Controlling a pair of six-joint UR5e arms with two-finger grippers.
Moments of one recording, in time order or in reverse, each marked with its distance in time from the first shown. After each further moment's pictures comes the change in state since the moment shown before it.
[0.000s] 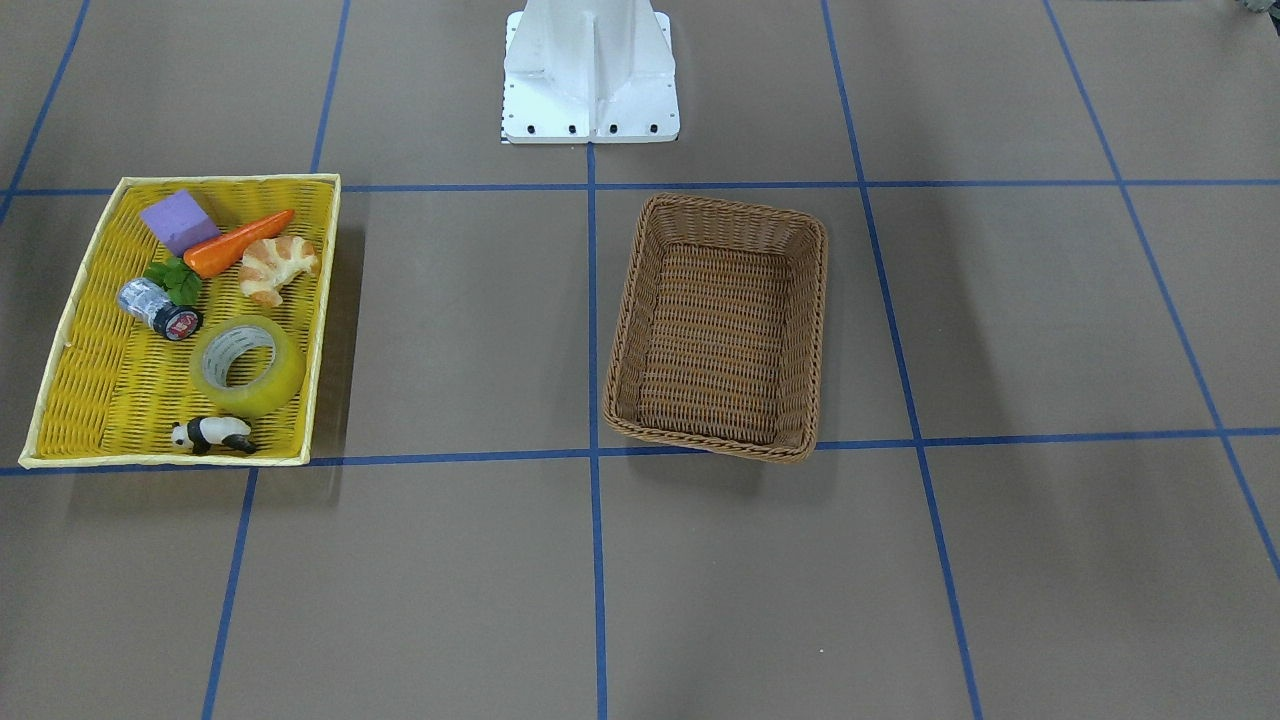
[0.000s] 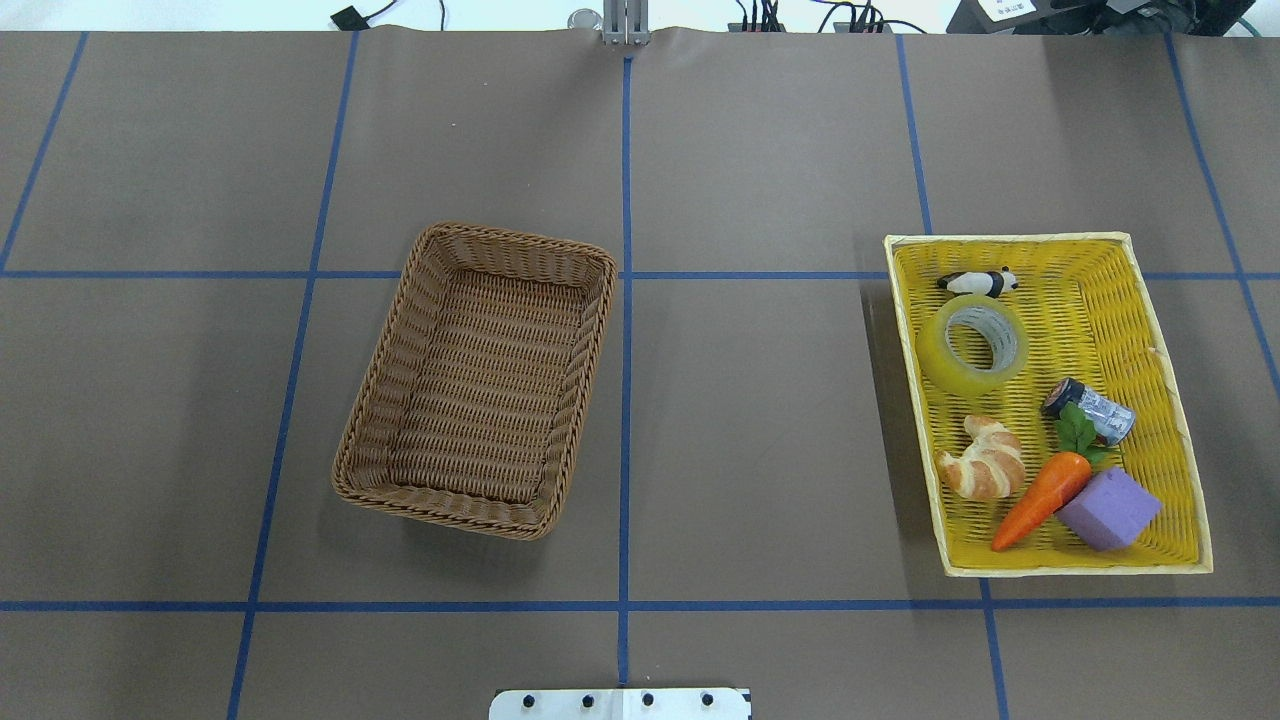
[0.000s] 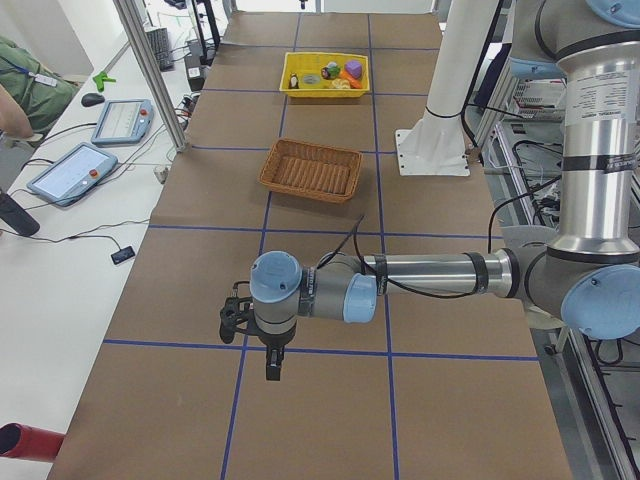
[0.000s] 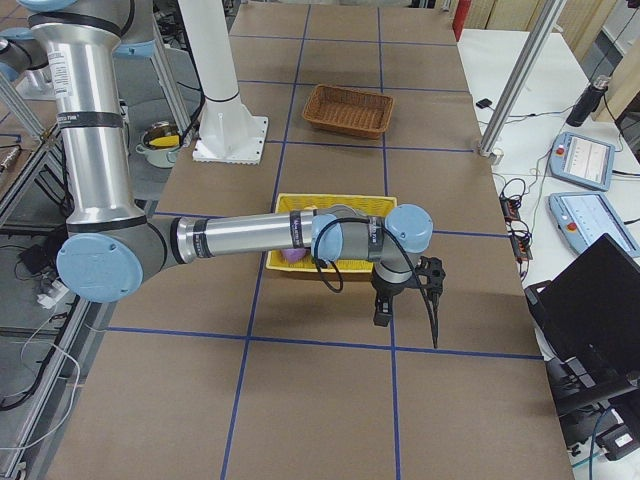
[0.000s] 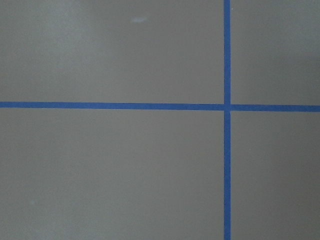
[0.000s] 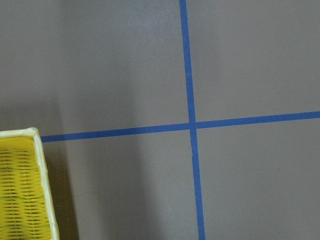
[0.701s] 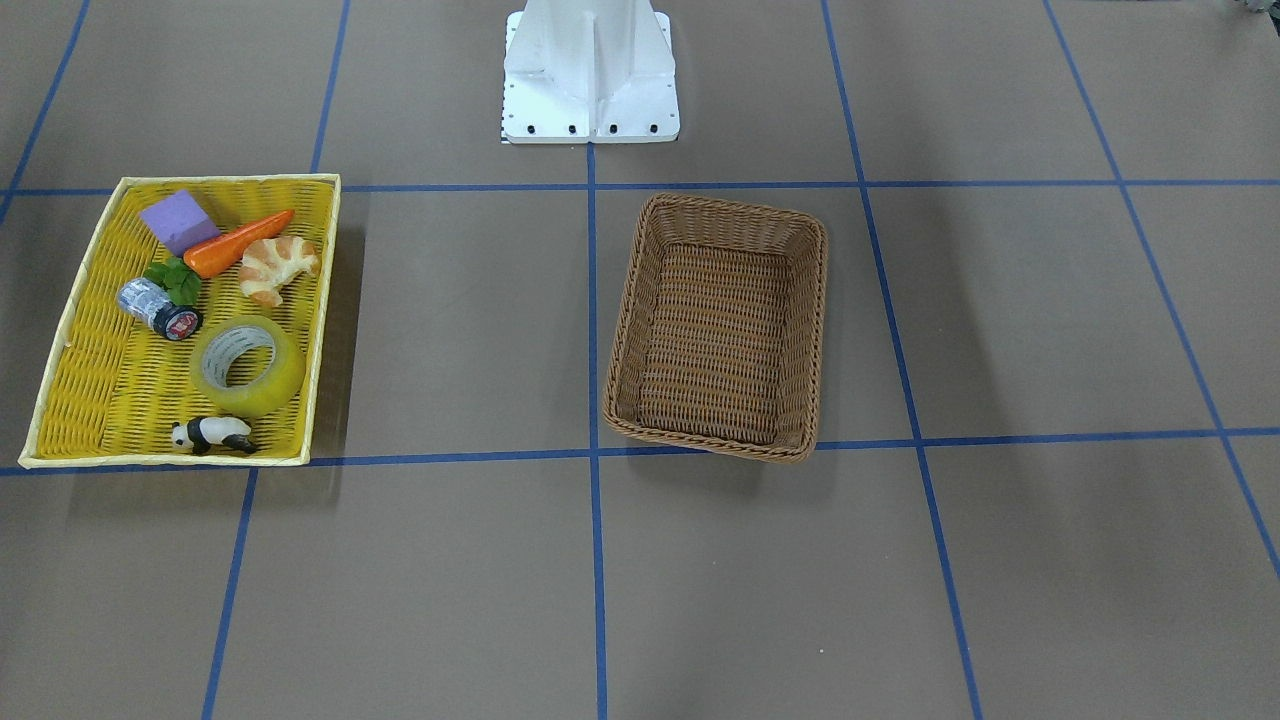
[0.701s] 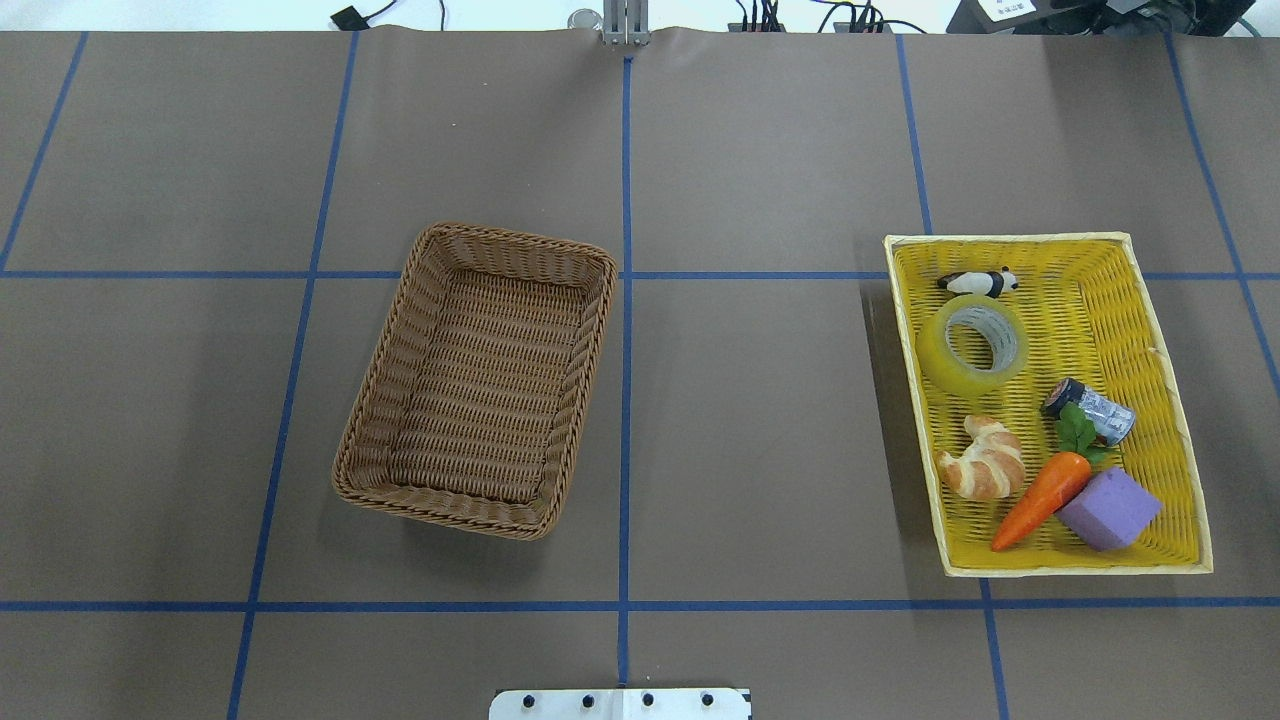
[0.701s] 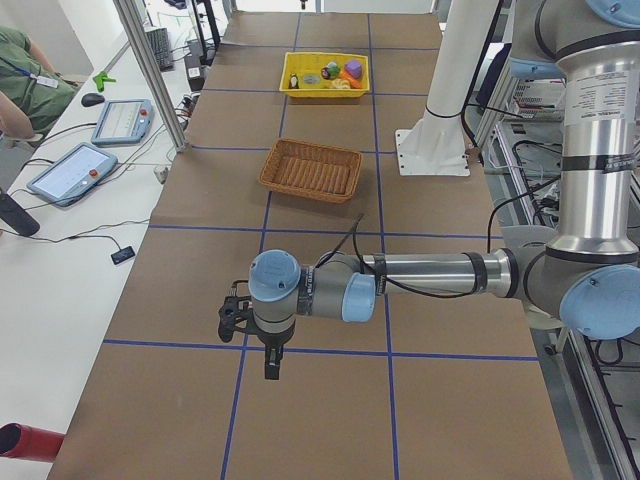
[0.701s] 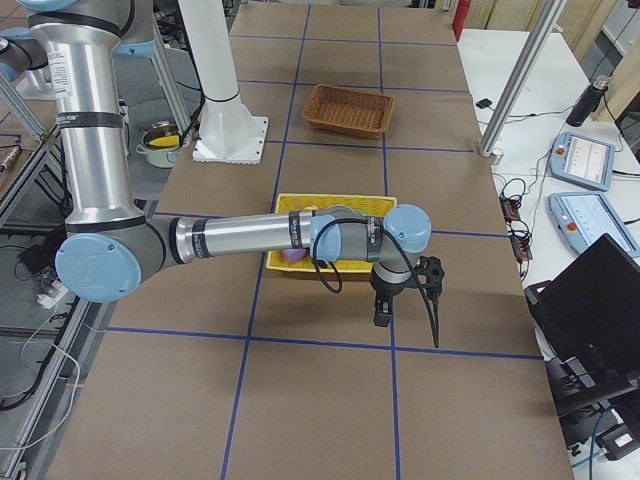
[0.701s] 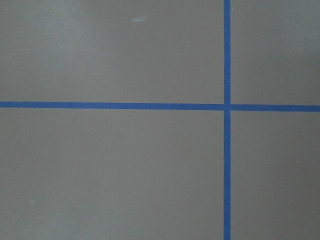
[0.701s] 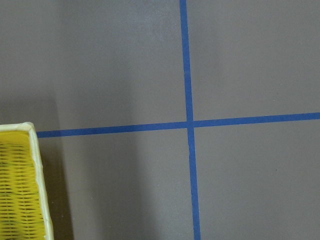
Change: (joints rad) left arm 0.001 -0.007 0.001 0.001 -0.001 0.000; right arm 0.000 -0.005 0.006 0.011 -0.001 -0.020
